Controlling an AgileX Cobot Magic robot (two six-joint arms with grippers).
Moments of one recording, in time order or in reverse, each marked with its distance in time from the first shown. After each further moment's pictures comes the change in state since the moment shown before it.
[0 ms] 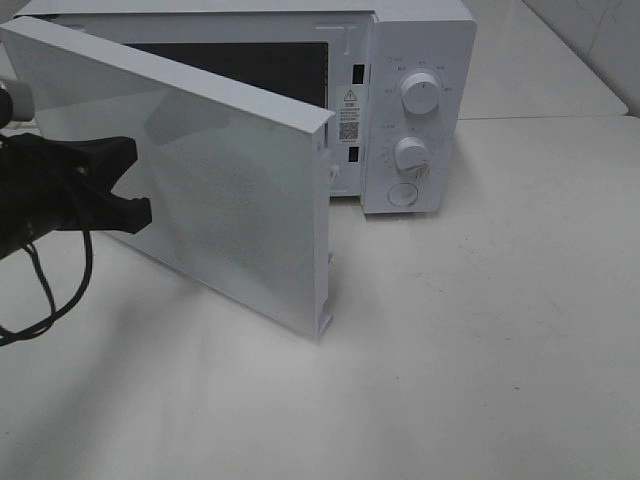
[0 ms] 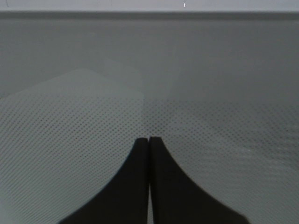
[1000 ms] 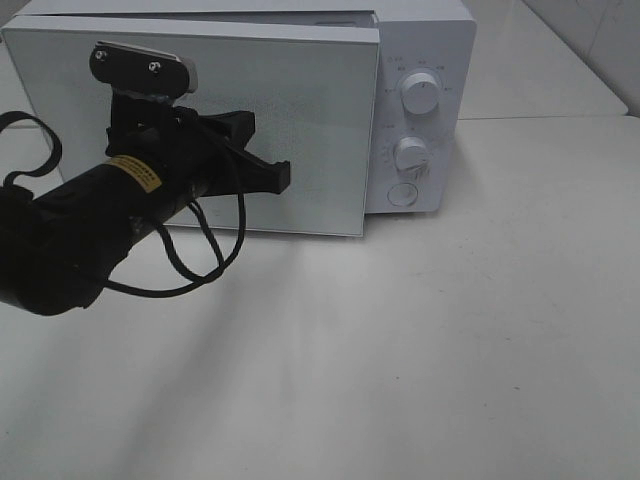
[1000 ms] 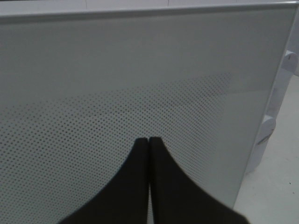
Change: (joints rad) left arm -0.260 0.237 -0.309 -0.317 0.021 0.120; right arm 0.000 0.000 0.000 0.000 0.000 0.000
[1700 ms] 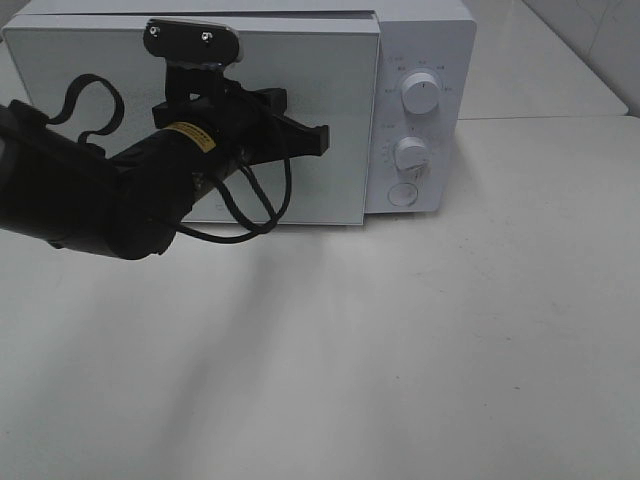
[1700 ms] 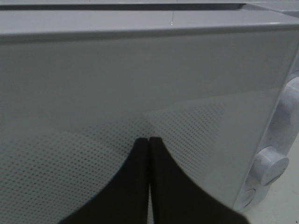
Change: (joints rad) left arm -0.007 0.116 -0.234 -0.080 0.109 0.026; right arm 0.000 0.000 0.000 0.000 0.000 0.000
